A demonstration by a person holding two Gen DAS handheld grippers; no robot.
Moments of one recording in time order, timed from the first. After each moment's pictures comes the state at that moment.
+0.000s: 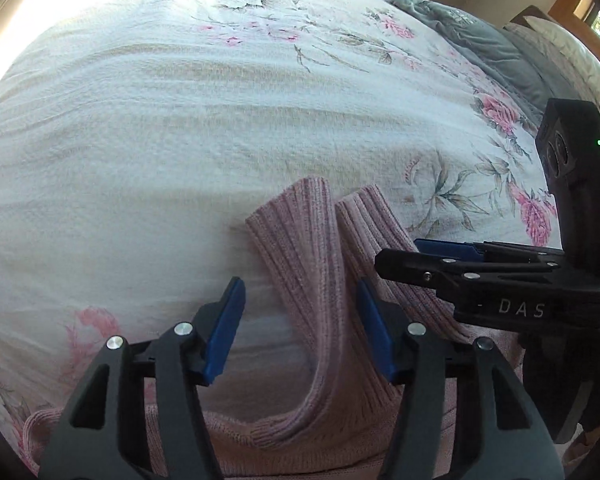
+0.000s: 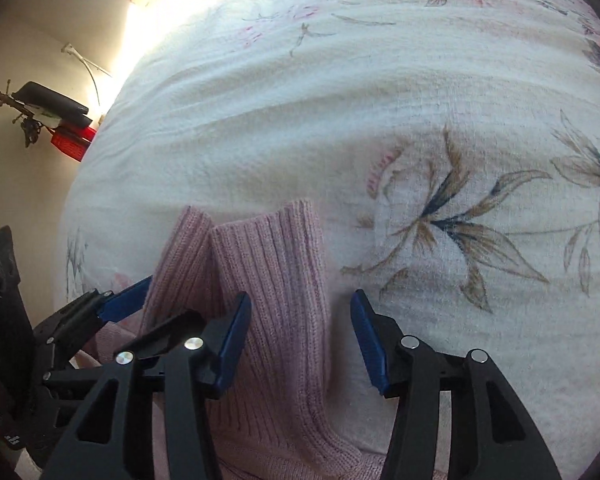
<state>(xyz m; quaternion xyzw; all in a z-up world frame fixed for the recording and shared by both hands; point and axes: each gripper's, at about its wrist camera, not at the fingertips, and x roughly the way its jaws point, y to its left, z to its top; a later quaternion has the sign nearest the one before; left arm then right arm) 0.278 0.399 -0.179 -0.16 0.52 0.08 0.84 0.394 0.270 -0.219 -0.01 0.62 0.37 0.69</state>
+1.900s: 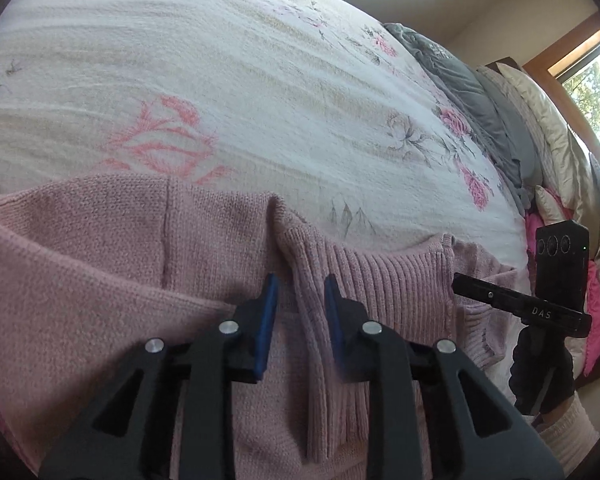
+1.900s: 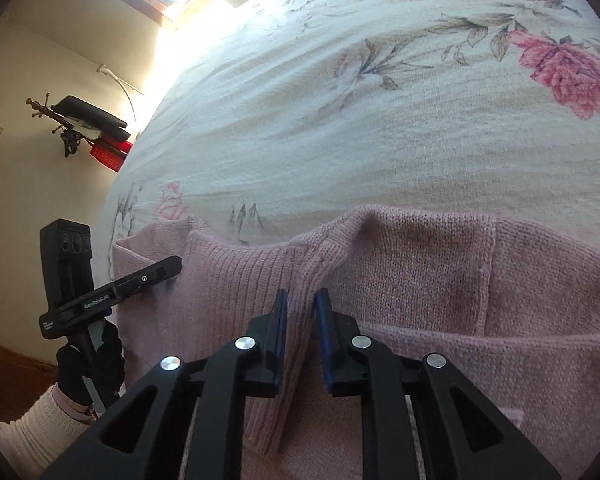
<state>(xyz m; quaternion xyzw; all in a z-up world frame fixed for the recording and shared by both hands) 0.133 0.419 -0.194 -0.28 0.46 0.01 0.84 0.276 0.144 -0.203 0.06 0.57 0.42 0.70</state>
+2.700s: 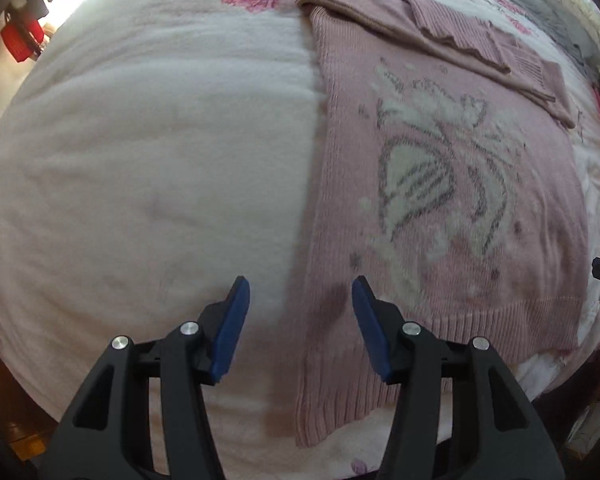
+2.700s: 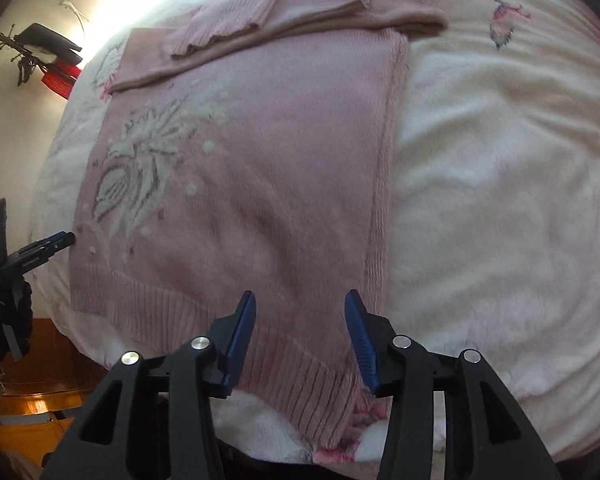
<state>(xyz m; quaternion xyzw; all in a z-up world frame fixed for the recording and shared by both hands) -0.232 0.322 -0.188 -0.17 0.60 0.19 0.76 -0.029 -0.057 -0.198 -0.07 0.65 0.30 0.69</state>
